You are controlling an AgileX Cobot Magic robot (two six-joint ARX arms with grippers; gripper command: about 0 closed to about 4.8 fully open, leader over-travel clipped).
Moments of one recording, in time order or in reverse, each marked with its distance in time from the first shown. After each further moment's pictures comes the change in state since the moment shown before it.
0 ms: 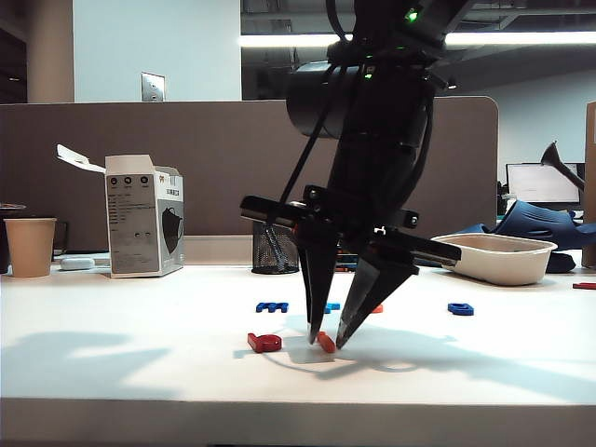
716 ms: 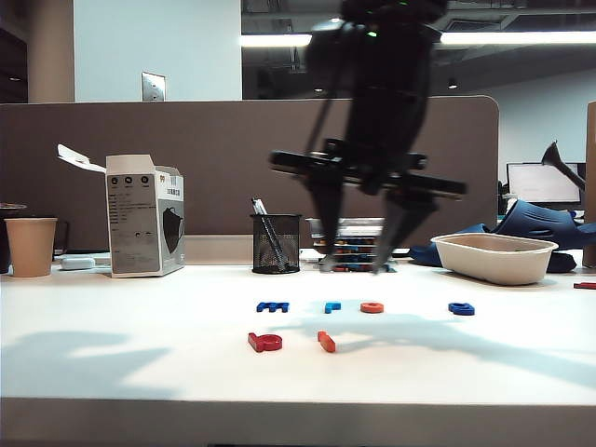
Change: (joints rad) left arm 0.000 0.000 0.000 0.000 0.000 0.000; right arm -0.098 -0.001 0.192 -0.129 0.140 -0.060
